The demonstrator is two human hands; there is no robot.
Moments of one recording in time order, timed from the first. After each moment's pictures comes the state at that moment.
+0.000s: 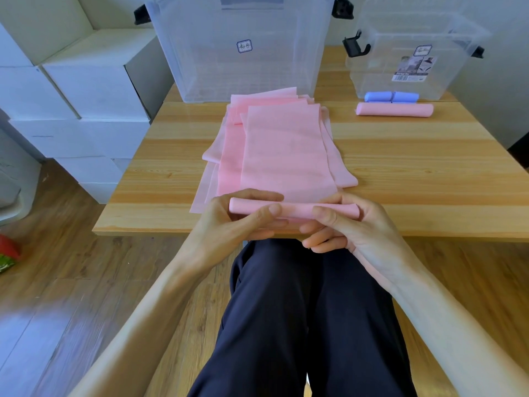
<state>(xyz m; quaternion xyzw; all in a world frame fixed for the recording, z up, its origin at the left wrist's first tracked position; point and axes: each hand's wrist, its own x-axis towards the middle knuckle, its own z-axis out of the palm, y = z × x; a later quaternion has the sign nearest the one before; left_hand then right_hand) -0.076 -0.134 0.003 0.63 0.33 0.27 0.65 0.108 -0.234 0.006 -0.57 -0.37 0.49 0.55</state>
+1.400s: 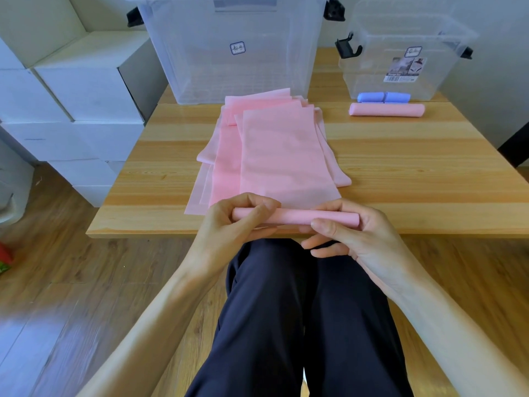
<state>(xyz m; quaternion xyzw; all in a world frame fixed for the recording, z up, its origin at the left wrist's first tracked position) -0.064 -0.142 -0.006 0.56 0.34 0.31 0.69 0.114 -0.246 0.000 -0.57 -0.37 0.49 0.55</state>
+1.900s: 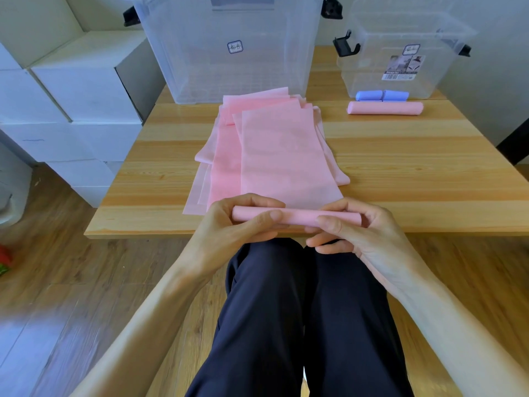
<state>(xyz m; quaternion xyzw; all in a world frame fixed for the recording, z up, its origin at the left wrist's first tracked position) -0.068 -0.139 -0.002 0.60 0.33 0.26 0.68 0.118 -0.248 0.002 -0.57 -0.35 0.48 0.56</state>
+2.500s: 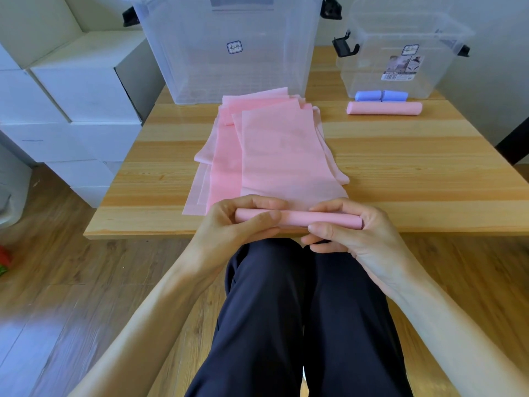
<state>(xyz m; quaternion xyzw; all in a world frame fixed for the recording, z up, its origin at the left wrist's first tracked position) -0.064 -0.140 -0.001 0.52 0.32 0.28 0.74 0.114 -0.247 0.000 -0.57 -0.35 0.48 0.57</state>
